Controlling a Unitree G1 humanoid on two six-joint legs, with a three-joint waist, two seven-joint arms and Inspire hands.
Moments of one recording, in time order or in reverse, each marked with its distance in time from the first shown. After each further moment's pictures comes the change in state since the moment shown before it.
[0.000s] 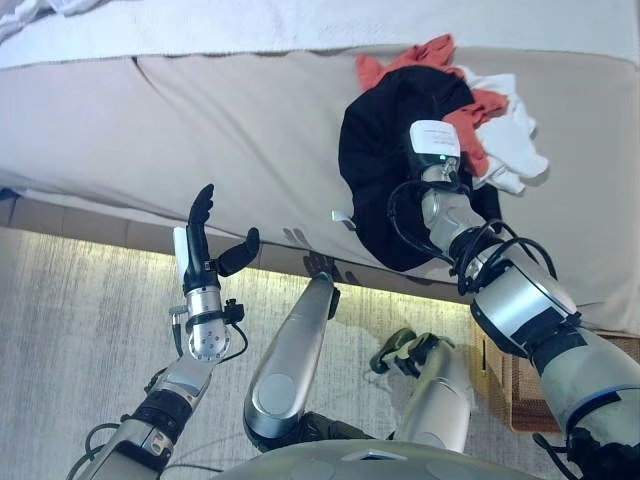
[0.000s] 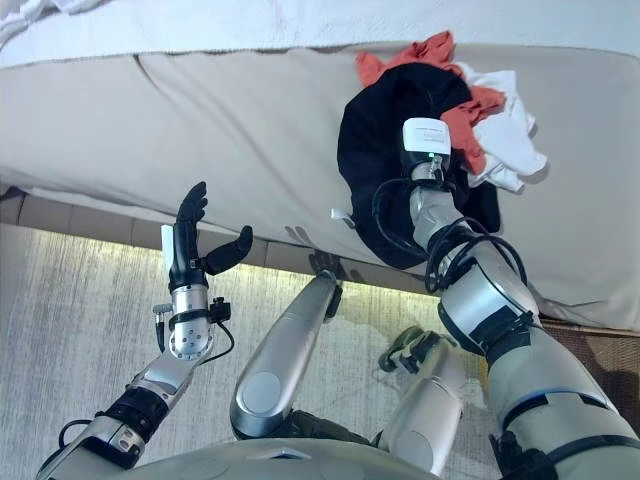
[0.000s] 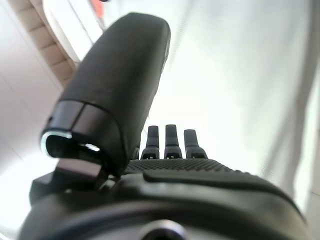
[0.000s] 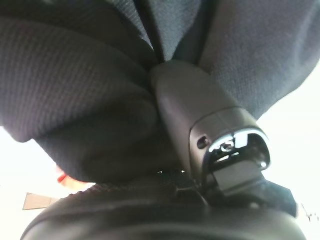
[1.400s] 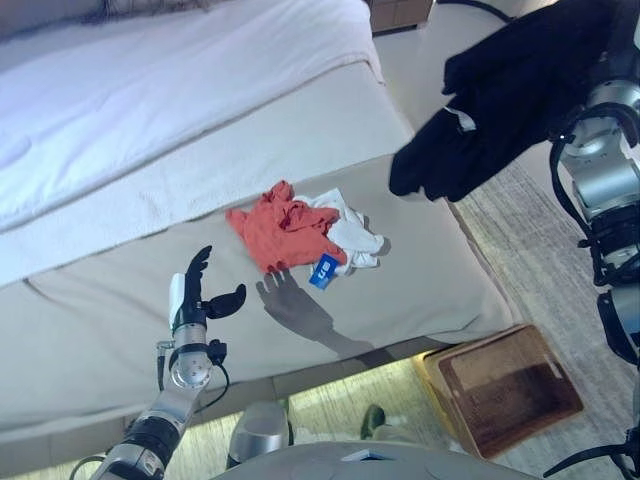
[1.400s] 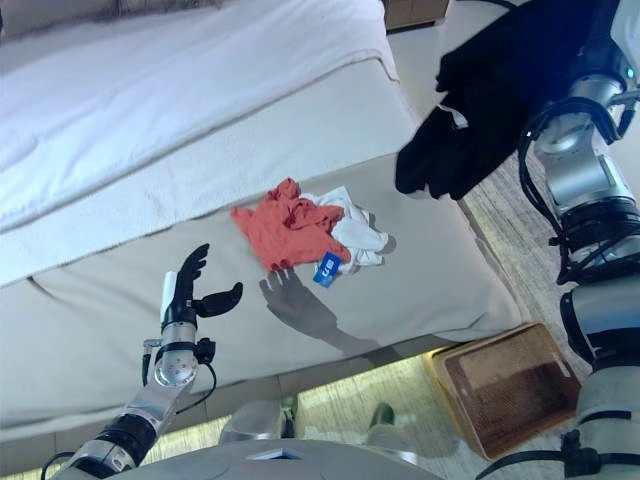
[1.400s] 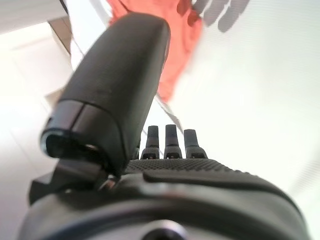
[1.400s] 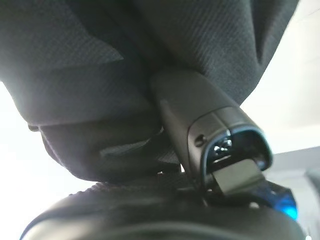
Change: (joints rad) left arm 0.066 -0.009 0.052 0.199 -0.019 0.110 -0.195; right arm 0.047 -0.533 -0.335 -0.388 0.514 -0.040 -0.194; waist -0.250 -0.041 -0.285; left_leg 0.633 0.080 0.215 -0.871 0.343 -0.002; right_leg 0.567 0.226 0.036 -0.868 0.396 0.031
